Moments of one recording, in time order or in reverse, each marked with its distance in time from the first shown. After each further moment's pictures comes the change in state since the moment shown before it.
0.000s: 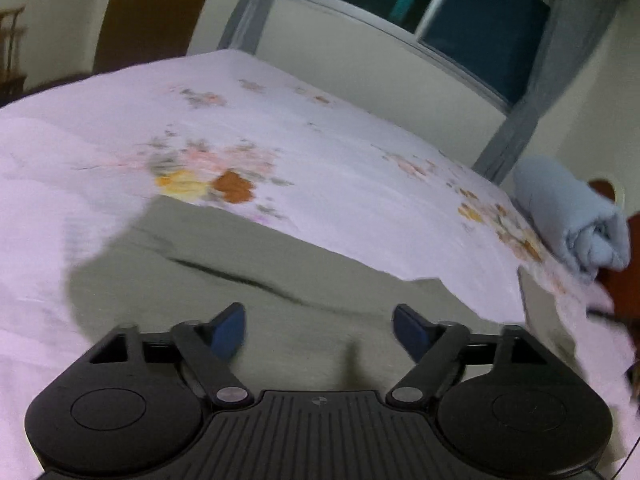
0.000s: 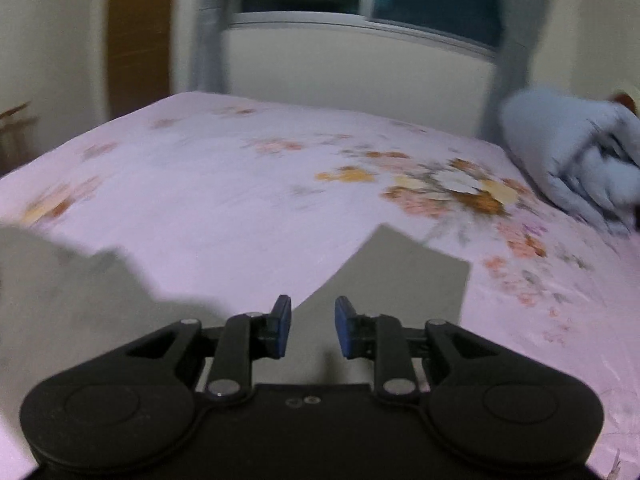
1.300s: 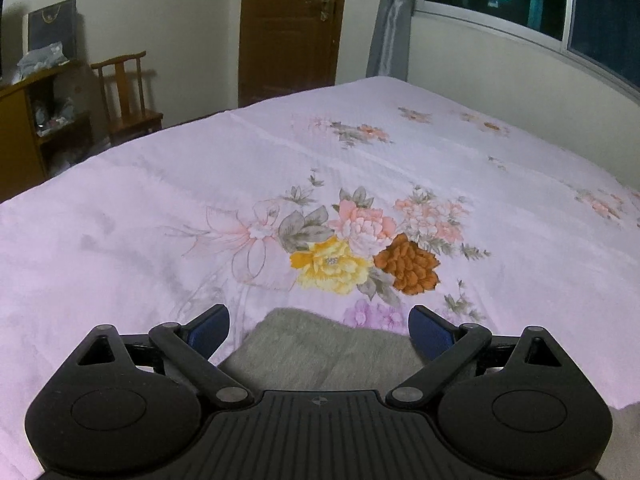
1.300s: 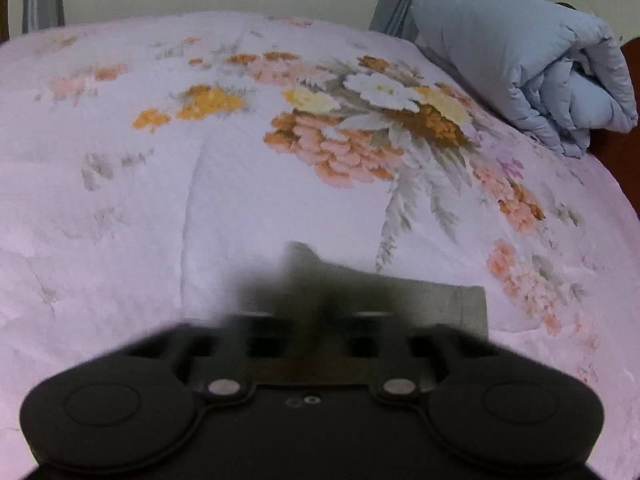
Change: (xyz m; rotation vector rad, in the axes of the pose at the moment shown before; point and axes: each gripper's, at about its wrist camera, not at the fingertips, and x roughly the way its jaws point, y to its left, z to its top) left arm 0.085 0.037 0.070 -0.058 -0.079 0.538; right arm 0.216 -0.029 0.053 0.191 0.247 -0.336
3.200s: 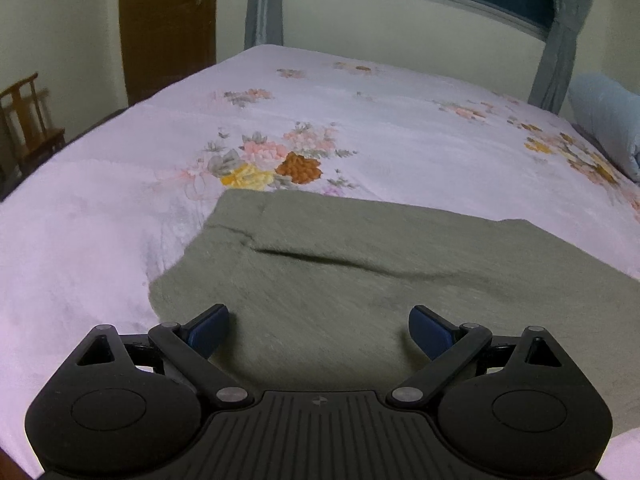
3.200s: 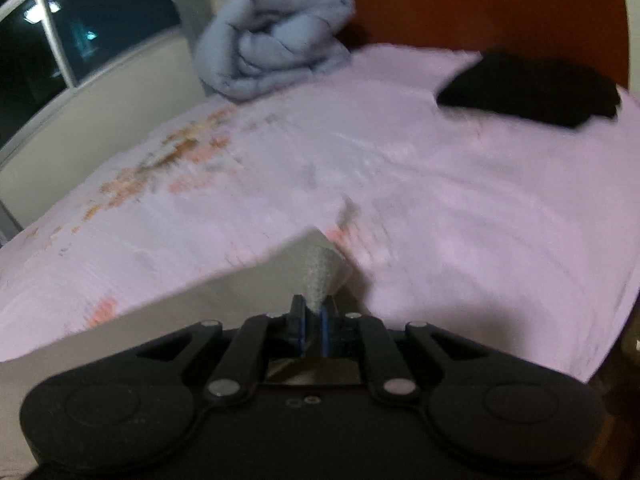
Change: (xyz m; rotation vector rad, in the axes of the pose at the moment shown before) left arm -0.121 0.029 -0.059 0.254 0.096 -0.287; right arm -0.213 -0.313 -0.327 0.626 -0.109 0.049
